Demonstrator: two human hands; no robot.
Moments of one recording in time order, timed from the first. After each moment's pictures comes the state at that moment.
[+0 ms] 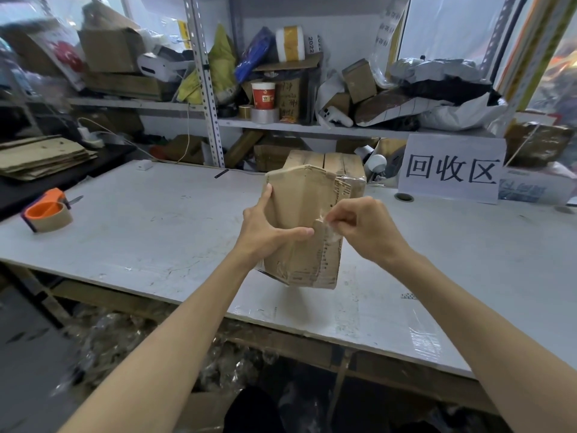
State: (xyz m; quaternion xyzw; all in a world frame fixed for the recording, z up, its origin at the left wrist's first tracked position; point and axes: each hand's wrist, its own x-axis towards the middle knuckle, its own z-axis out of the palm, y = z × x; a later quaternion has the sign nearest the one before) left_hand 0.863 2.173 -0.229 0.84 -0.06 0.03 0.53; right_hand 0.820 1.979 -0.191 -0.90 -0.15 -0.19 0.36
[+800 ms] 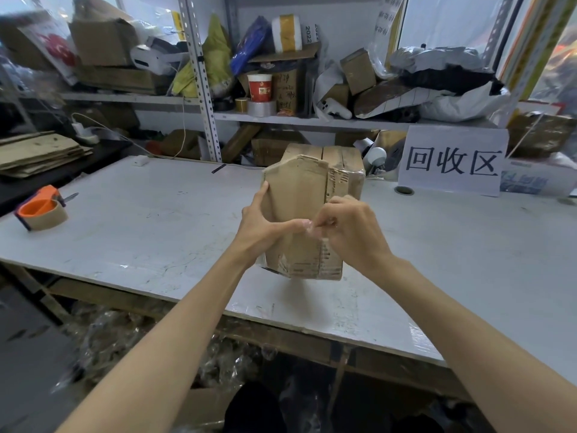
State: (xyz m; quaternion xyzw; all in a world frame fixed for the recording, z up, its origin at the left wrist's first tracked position) left_hand 0.866 2.171 -0.233 0.81 -0.05 0.00 0.59; right_hand 0.816 1.994 -0.208 -0.89 -0.20 -0.28 0.29
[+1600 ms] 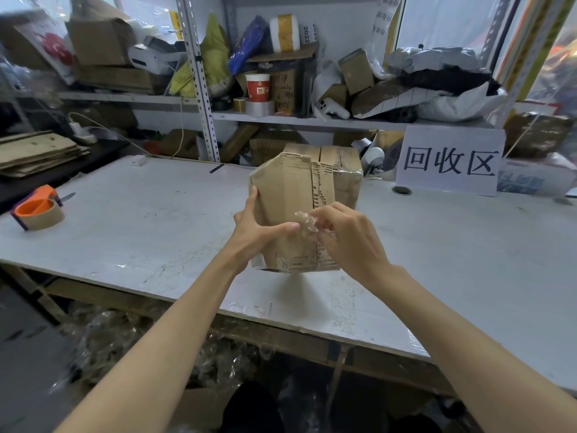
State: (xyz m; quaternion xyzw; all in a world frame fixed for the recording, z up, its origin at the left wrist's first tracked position) left_hand 0.862 2.179 -0.239 0.80 -0.04 -0.03 0.60; right_hand 0.815 1.990 -0.220 -0.90 -0.19 -0.26 0.28
